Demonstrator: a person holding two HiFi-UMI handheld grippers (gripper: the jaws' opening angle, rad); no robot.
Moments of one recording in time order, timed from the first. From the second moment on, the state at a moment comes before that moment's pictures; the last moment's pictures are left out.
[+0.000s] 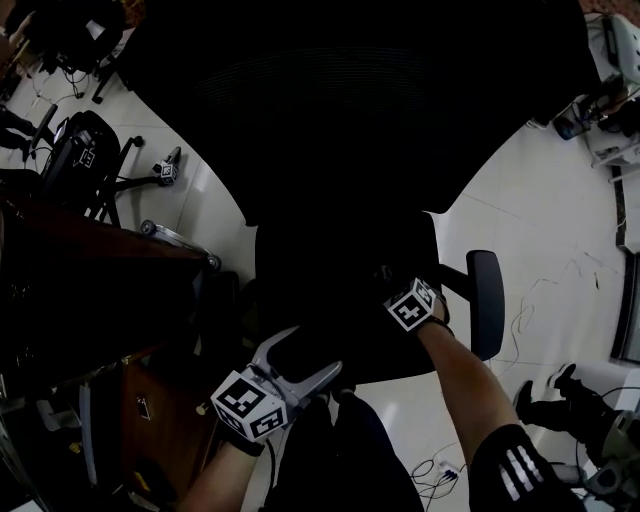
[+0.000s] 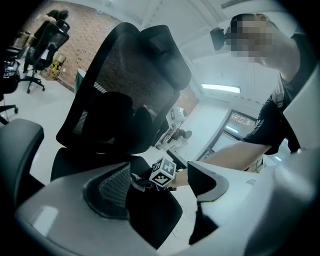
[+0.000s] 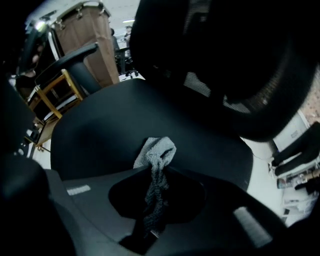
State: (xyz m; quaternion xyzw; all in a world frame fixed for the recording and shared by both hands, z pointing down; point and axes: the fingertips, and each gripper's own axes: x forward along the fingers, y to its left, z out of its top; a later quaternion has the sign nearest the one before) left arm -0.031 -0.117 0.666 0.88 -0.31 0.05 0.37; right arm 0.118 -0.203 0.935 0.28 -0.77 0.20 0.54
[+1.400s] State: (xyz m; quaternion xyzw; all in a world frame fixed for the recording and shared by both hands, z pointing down) left arm -0.064 -0.054 0.675 0.86 -0.32 0.06 0.39; right arm -0.030 -0.103 0.936 0.16 -0.83 0.20 0.50
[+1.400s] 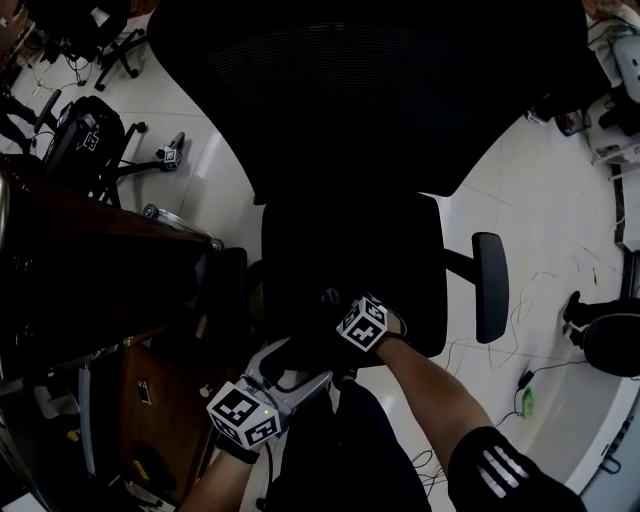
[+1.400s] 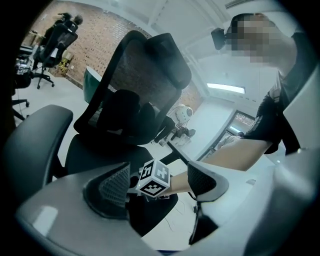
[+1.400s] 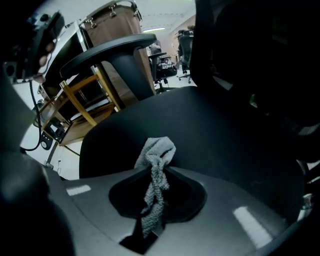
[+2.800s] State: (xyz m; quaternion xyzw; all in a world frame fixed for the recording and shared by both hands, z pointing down) left arm -0.104 -0.008 0.698 0.84 -0.35 0.09 0.41; right arm -0.144 -0.005 0.912 0.08 -0.86 0.22 0.45
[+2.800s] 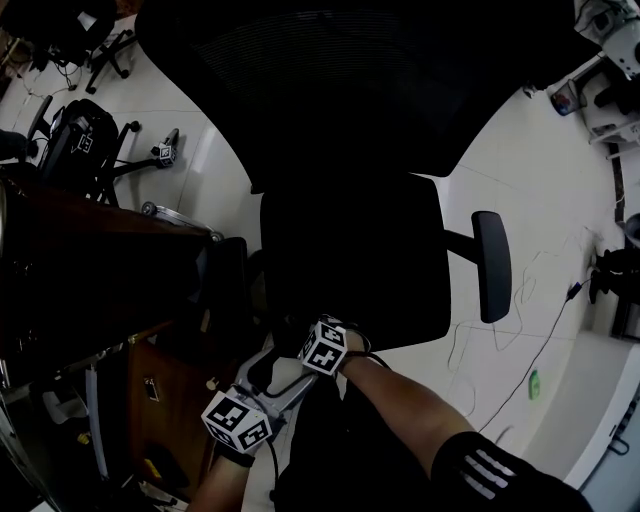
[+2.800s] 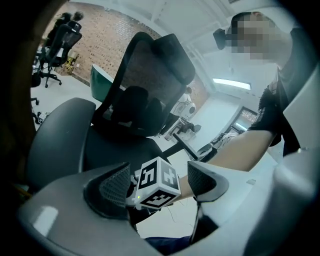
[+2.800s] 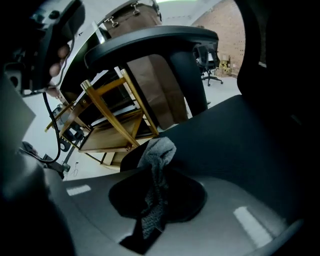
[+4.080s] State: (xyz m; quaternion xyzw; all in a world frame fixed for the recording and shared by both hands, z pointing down) left arm 0.049 -0.031 0.683 0.88 -0.22 0.13 0.41; right arm 0.203 -0.006 0.917 0.27 -0.76 0.27 0.53
